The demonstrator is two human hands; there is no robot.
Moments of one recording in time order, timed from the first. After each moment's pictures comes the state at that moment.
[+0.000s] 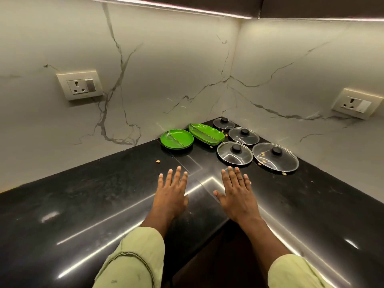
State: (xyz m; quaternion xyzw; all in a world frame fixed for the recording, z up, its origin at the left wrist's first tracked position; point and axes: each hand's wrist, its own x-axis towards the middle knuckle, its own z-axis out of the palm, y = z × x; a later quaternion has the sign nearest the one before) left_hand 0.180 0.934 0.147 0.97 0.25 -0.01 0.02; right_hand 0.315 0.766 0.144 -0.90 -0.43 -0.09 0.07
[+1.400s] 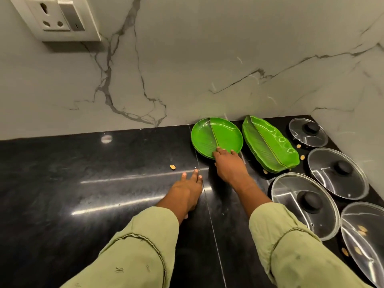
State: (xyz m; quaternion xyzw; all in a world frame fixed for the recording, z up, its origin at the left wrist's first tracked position) left_hand 0.377 1.102 0.085 0.85 0.36 -0.33 0.19; right_hand 0.540 1.099 0.067 -0.76 -0.65 0.05 -0.08
